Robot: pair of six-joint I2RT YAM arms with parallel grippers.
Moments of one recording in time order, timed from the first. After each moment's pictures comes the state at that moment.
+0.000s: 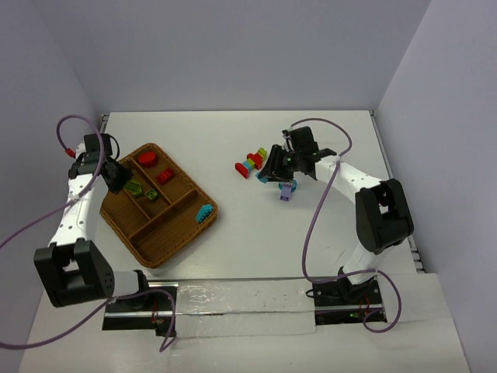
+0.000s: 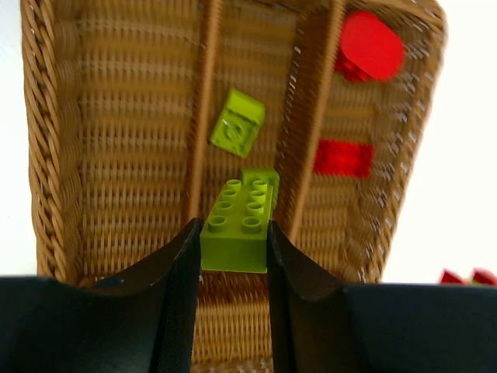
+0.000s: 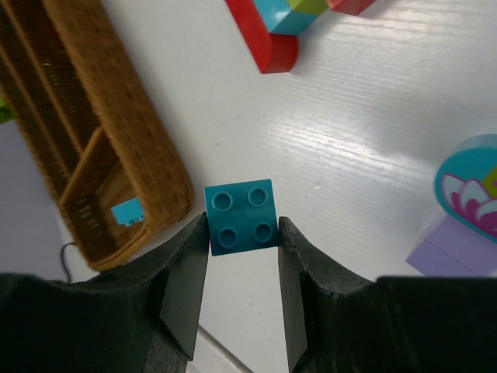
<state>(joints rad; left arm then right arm) 0.14 1.31 1.10 -0.74 -0.21 -0.74 0.36 1.68 1.15 -0.28 -0.43 0.61</state>
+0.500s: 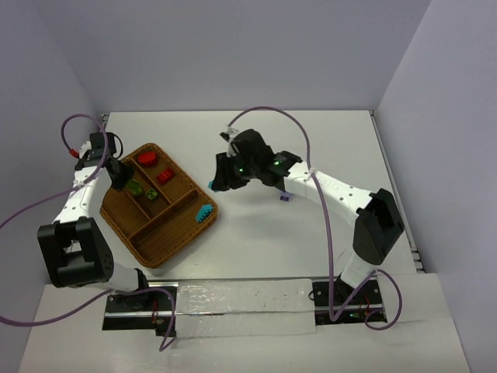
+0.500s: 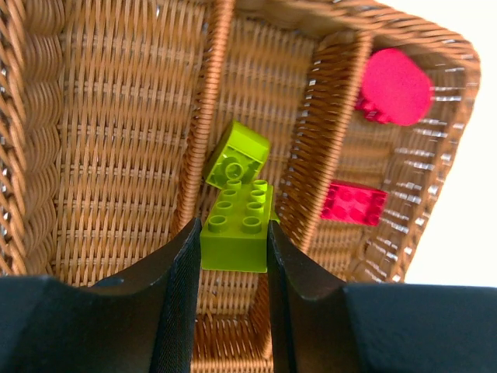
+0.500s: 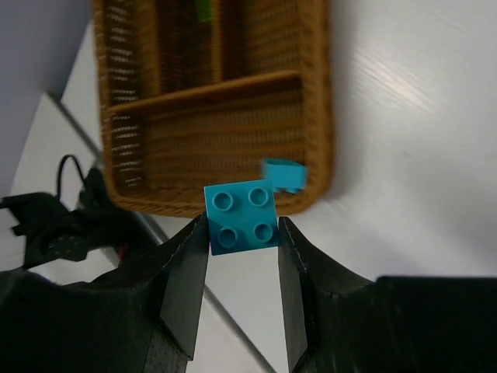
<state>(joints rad) 0.15 1.44 1.10 -0.64 -0.24 -0.79 0.78 1.66 1.40 -0.40 -0.24 0.48</state>
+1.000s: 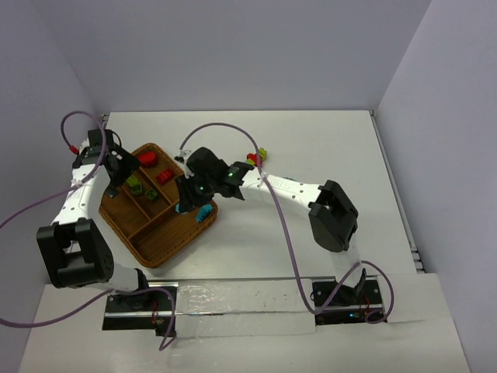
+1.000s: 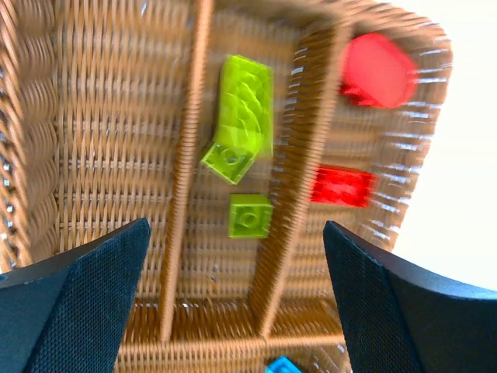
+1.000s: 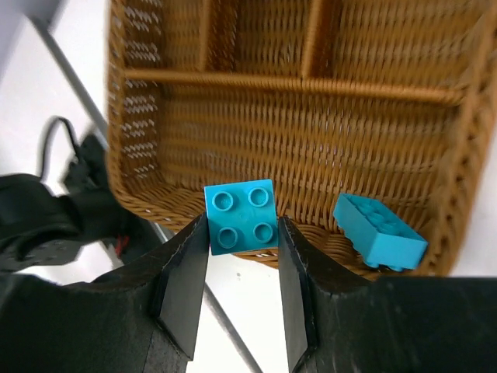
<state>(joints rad) 0.15 1.45 1.14 -0.68 -0.21 -0.76 0.99 1.97 1.67 -0.41 -0.26 0.43</state>
